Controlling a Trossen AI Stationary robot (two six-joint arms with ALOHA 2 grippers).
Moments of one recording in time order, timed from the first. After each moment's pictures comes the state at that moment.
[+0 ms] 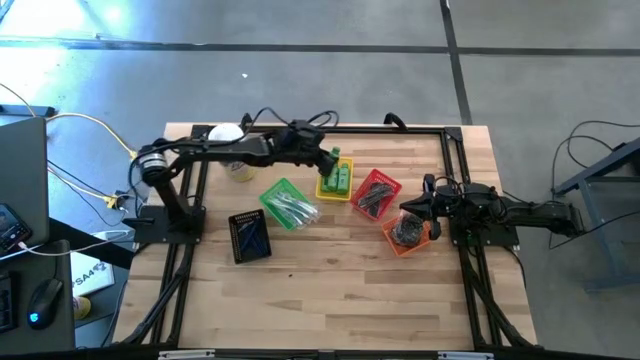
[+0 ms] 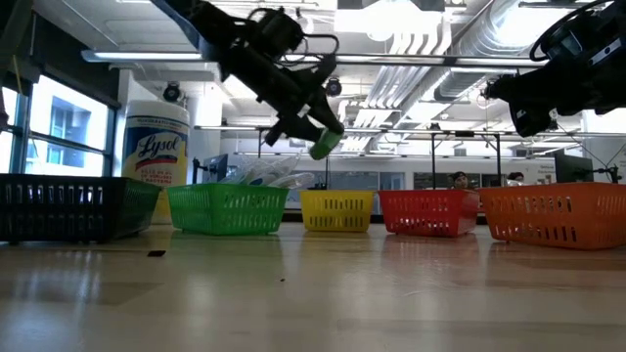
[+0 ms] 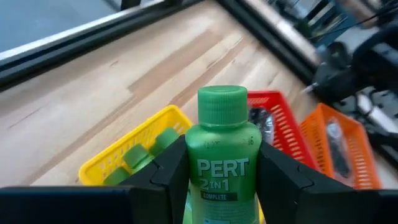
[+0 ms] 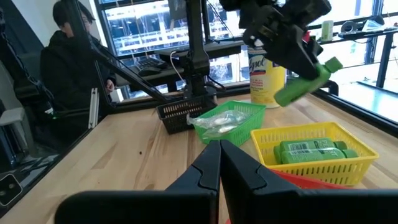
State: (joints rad) left arm 0.38 1.70 1.19 0.02 0.06 -0.50; right arm -0.08 0.05 0.01 0.04 -0.05 0.15
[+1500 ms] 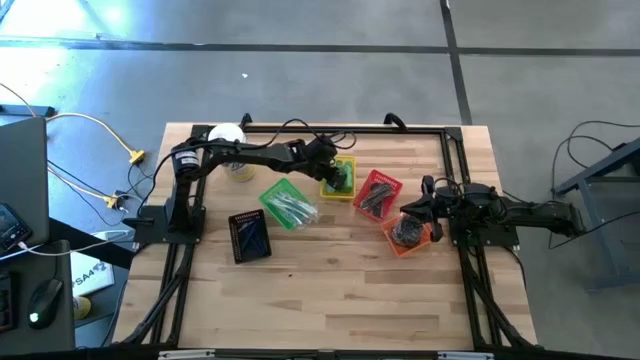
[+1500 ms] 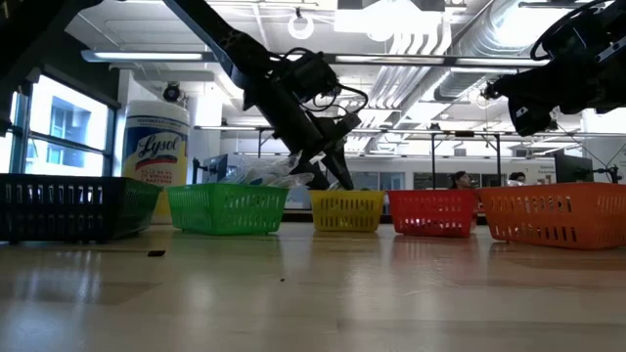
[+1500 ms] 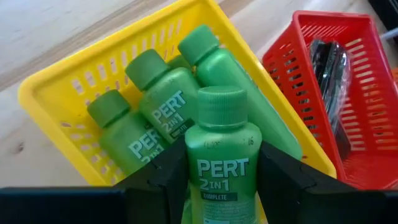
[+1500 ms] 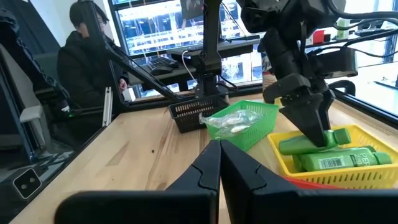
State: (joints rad) left arm 0.34 1.96 1.36 -0.17 0.06 -0.61; right arm -0.08 0.05 0.01 0.03 -0.10 0.16
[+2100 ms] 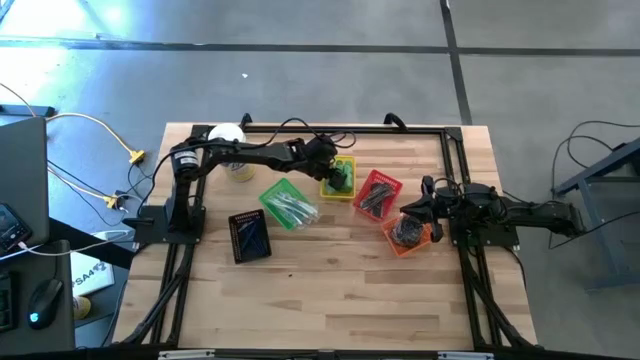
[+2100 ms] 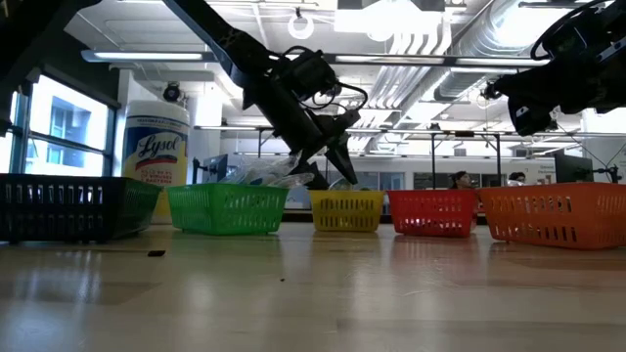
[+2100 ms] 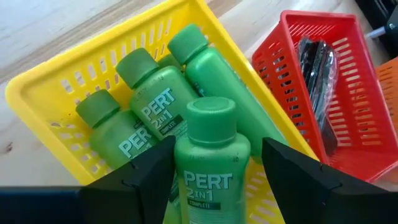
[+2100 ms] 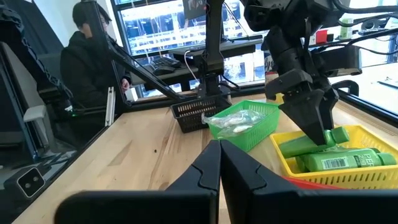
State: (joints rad) left arm 0.34 1.96 1.36 -0.17 0.10 -0.61; right arm -0.08 0.05 0.01 0.03 -0.11 0.16
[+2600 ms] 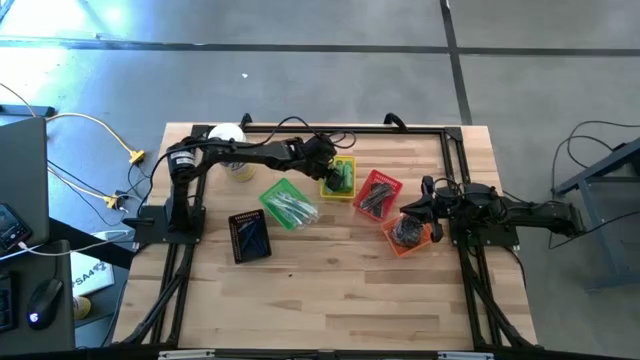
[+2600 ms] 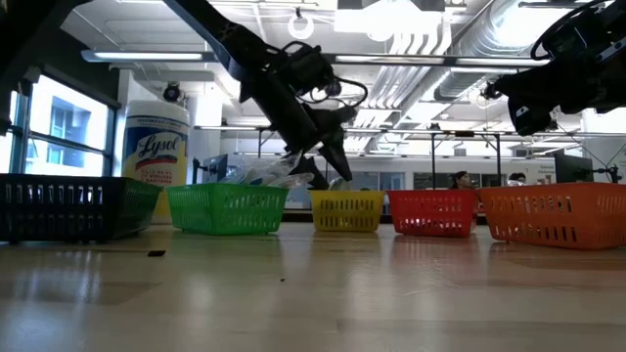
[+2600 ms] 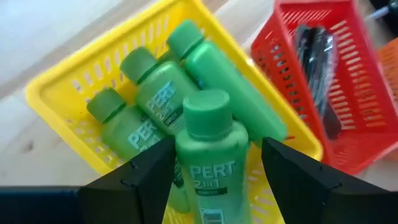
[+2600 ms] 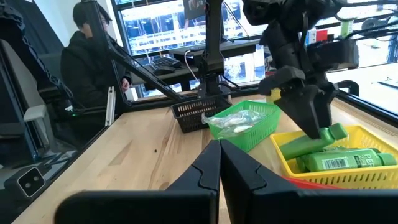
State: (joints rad) left arm 0.34 1.93 1.36 -0.23 0.09 -0.53; right arm -0.08 0.05 0.01 0.03 -0.11 0.16
